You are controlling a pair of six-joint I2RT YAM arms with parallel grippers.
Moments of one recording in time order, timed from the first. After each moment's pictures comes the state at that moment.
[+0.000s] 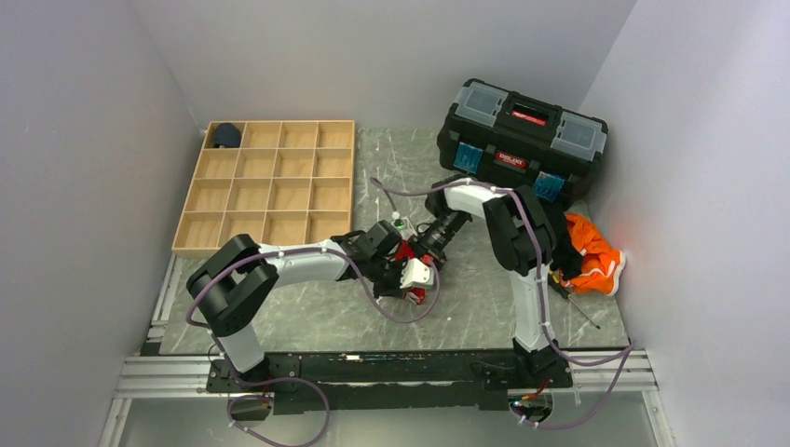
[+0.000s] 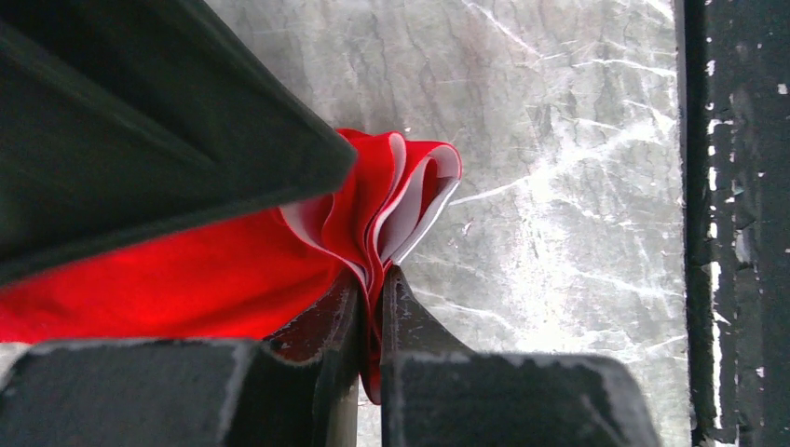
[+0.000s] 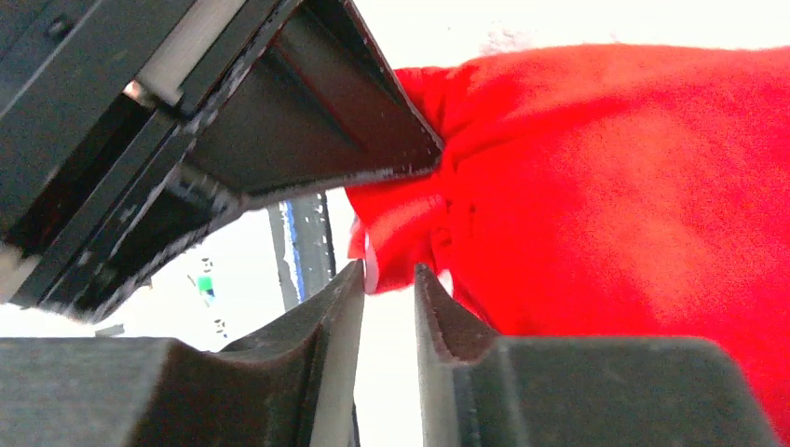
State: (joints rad) left arm -0.90 1.70 0.95 -0.22 0.51 0.66; right arm 0.47 2.17 1.47 -1.34 -0.97 -0.92
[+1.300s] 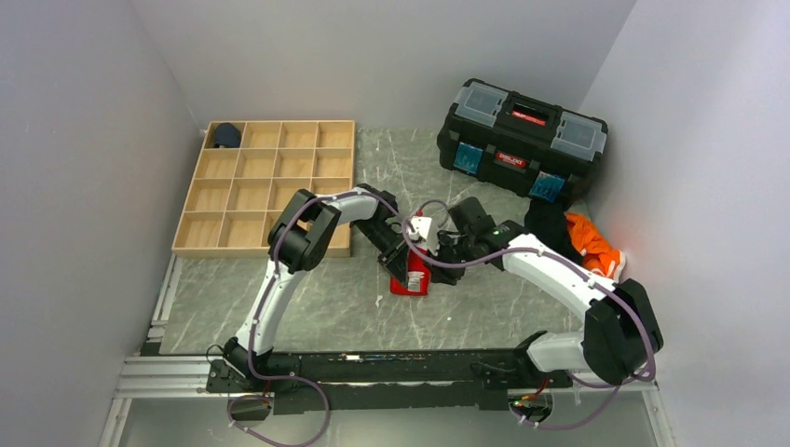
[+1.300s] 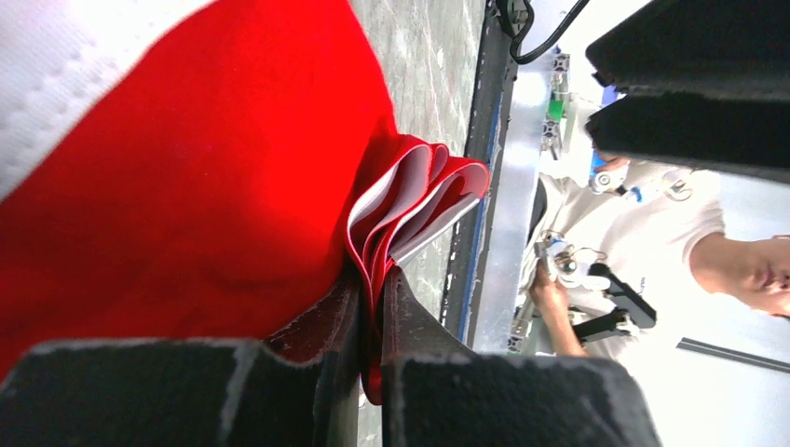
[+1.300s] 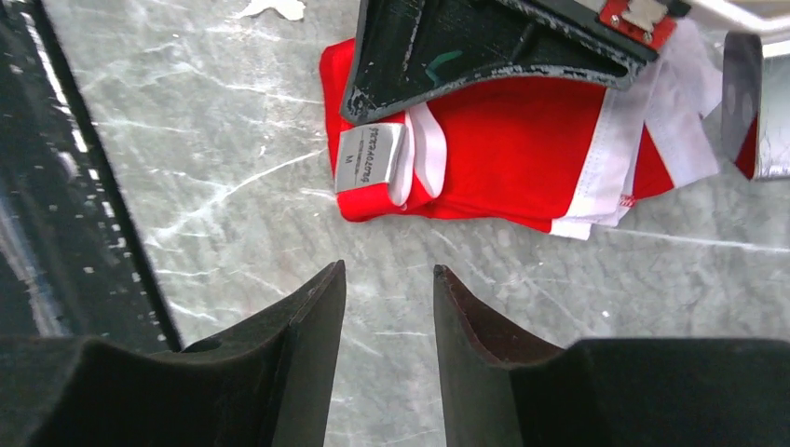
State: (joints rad) left arm -0.63 2.41 1.72 -1.08 1.16 0.49; right arm 0.54 1.31 0.86 -0.61 -0.50 -0.56
